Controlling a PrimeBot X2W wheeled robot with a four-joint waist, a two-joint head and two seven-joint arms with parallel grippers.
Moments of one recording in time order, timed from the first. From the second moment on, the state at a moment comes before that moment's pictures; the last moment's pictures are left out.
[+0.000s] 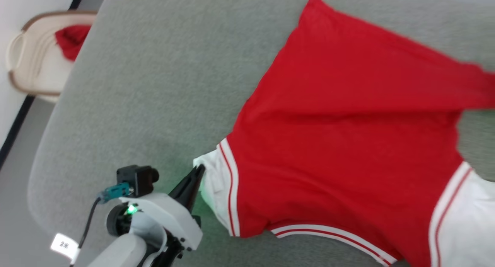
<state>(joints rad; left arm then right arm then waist) -0.35 0.48 -0.65 0.10 -1.00 0.17 -0.06 -0.82 -0.75 0.32 0.41 0.81 0.13 0.87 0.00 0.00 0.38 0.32</state>
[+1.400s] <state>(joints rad) -0.17 0.61 -0.59 -0.02 -1.06 0.26 -0.04 0.02 -0.53 0.02 -0.09 0.73 0.13 0.81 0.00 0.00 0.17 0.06</state>
